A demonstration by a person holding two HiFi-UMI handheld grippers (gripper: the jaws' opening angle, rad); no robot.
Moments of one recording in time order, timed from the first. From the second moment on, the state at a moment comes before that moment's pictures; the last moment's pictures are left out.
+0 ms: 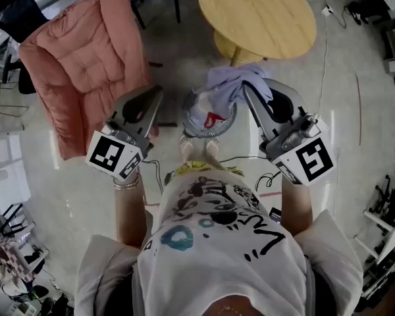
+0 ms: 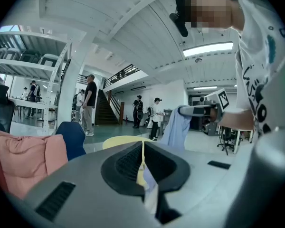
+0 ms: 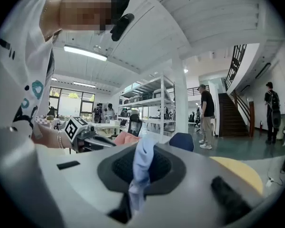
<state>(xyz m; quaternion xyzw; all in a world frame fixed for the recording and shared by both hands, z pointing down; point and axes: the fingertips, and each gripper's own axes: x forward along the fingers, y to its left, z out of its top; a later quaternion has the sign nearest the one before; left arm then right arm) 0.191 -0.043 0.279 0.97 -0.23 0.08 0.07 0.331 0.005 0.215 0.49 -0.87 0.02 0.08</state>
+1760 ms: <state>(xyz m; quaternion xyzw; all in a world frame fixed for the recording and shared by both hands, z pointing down) 0.223 0.018 0.558 0.94 -0.24 0.15 0.18 0.305 0.047 0.587 0.47 -0.84 0.20 0.19</state>
